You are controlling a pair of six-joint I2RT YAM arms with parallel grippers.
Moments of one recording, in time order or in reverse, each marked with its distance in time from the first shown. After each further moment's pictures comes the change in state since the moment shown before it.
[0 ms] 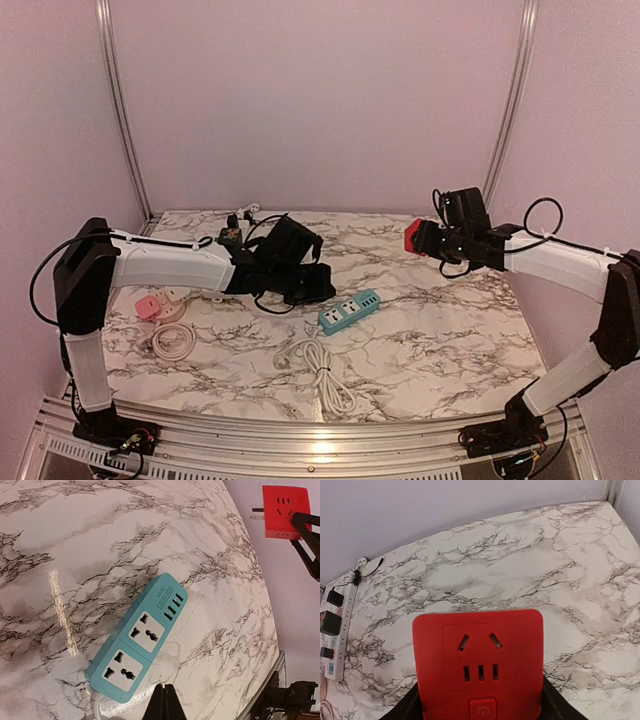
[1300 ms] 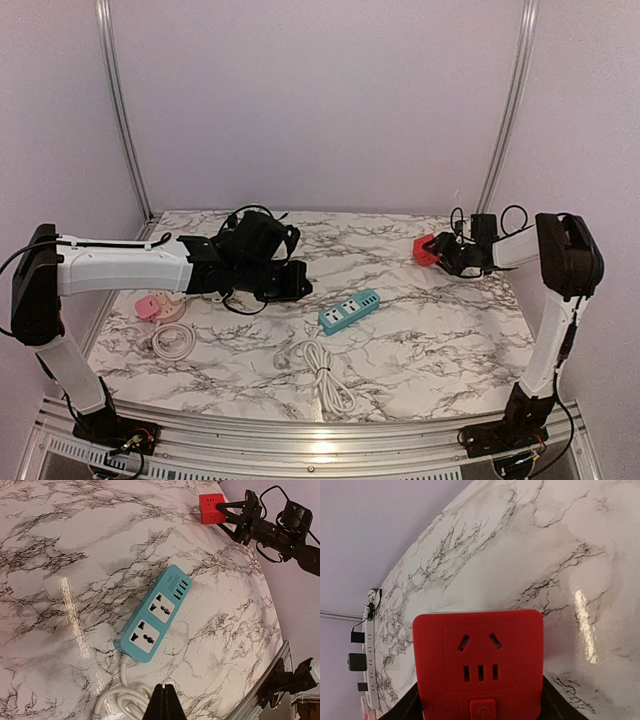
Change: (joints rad) left arm 0.003 -0.260 -0.155 -0.090 -0.052 0.071; right arm -0.466 0.544 0.058 0.504 -0.693 0.140
